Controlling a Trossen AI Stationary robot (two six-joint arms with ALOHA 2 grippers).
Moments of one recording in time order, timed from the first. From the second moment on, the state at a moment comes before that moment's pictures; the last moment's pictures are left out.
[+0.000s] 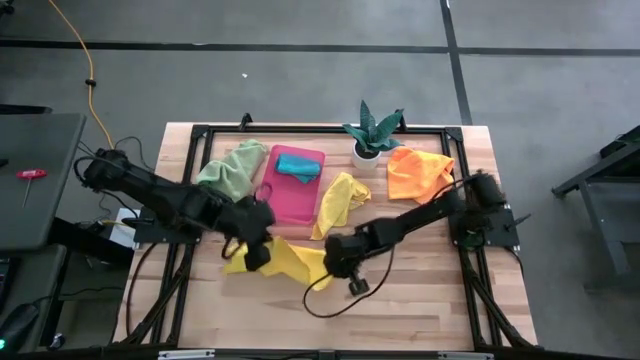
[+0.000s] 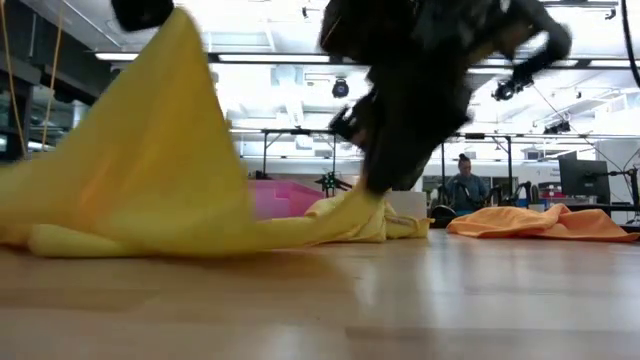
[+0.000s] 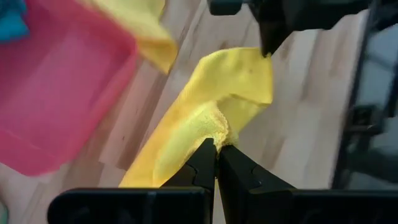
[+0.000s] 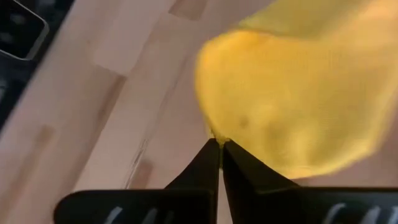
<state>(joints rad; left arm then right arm) -0.24 1.31 1.22 -0.95 -0.19 -0.72 0.28 1.90 1.25 -0.35 -0.22 -0.04</state>
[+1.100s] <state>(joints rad) -0.06 1.26 1.57 -1.30 -0.03 -0.64 0.33 0.92 1.25 -0.81 0.25 0.48</state>
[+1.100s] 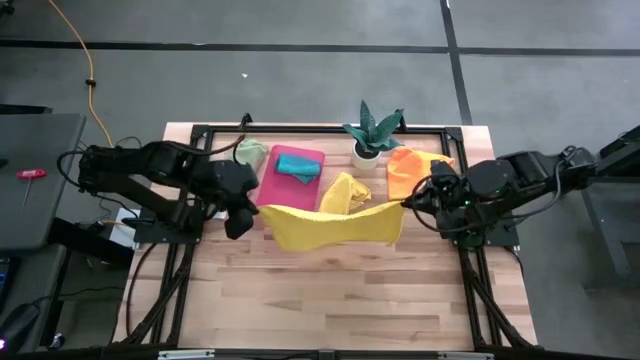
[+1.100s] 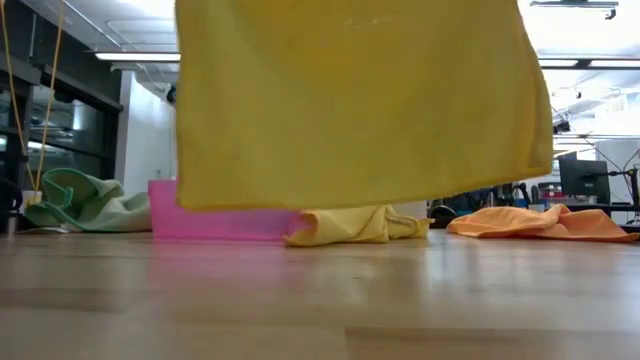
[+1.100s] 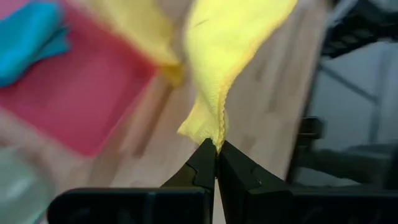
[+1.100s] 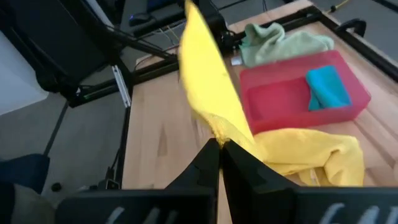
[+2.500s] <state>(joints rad) -0.70 1.50 1.57 -1.41 -0.46 -0.97 0.75 1.31 1.25 -0.87 0.24 0.88</state>
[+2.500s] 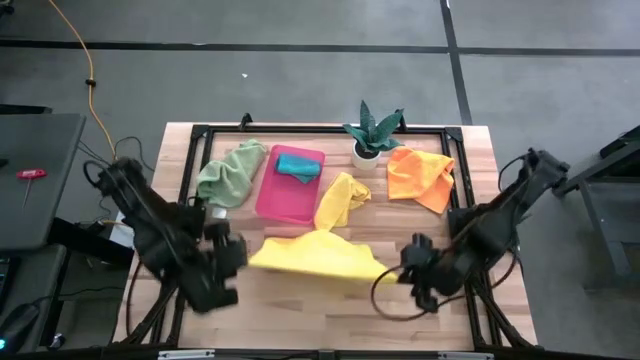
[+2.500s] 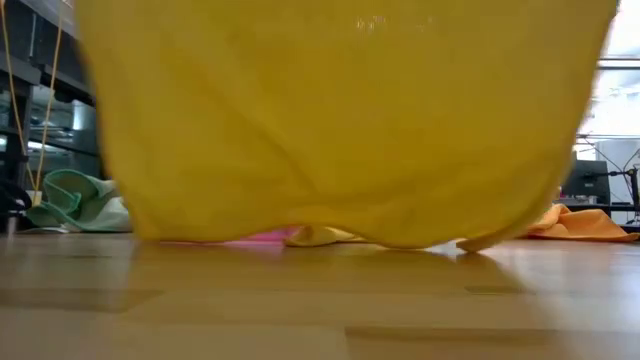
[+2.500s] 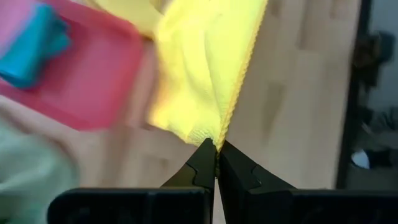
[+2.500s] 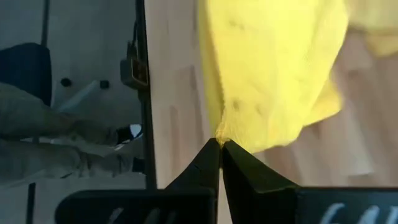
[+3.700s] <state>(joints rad) -0.66 1.93 1.53 -1.17 -0.15 -1.06 0.70 1.73 1.25 -0.77 0.01 1.08</state>
